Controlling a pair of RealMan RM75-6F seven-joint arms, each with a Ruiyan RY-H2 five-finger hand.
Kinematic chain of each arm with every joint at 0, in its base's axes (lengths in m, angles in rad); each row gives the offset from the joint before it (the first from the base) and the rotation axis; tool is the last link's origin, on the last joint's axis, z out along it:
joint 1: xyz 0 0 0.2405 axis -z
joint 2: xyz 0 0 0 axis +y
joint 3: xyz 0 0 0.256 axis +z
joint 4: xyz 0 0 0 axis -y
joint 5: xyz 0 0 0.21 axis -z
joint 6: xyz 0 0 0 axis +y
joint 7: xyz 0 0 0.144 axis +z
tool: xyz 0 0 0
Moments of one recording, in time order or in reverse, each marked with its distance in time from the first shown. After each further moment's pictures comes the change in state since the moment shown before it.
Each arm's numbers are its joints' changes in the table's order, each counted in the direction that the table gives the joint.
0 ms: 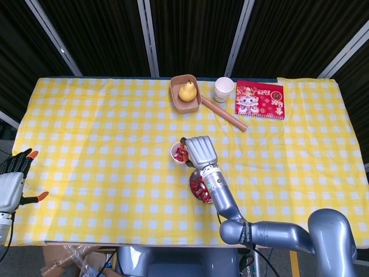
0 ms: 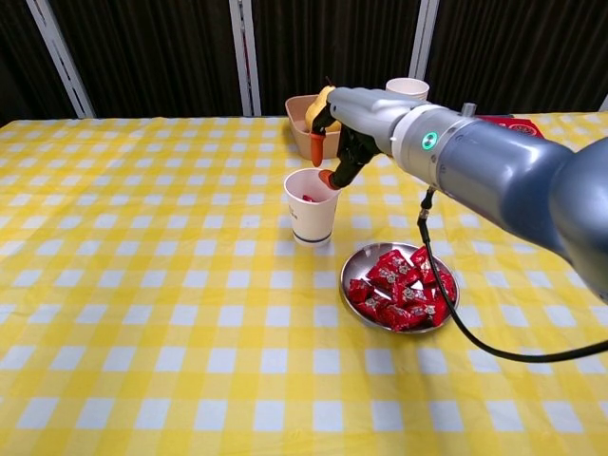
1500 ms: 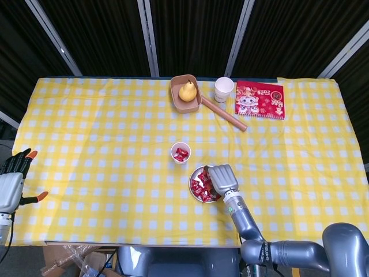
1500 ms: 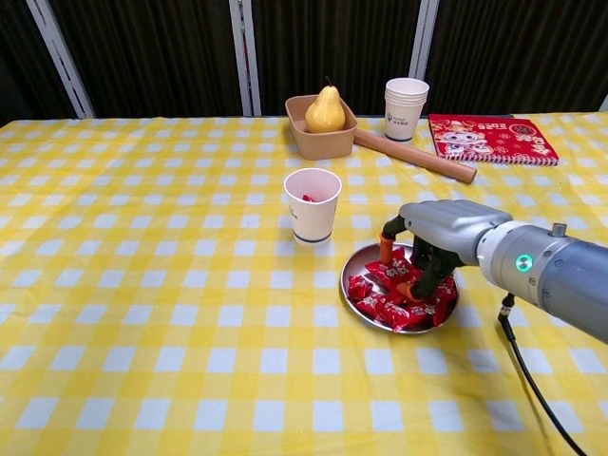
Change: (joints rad) left arm -0.004 -0.005 -0.002 0.004 0.003 0.011 0.015; right arm 0.183 0.023 -0.209 0.027 0.007 -0.025 0.008
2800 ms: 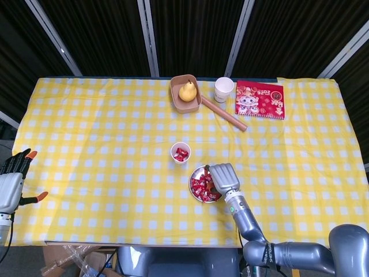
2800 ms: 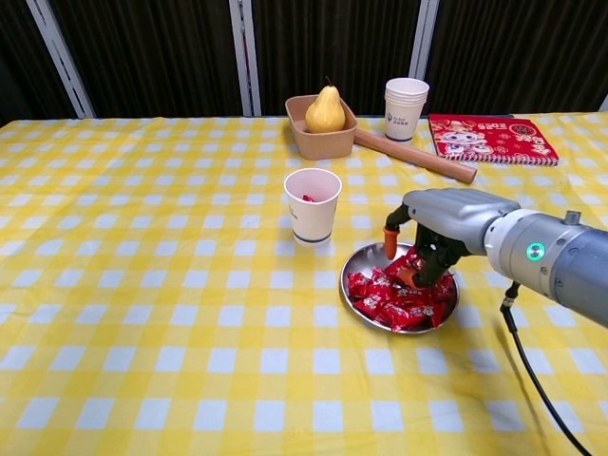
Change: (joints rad) left arm -0.002 0.003 0.000 0.004 -0.001 0.001 -0.006; right arm 0.021 0.034 0.018 0.061 0.022 0.018 -0.018
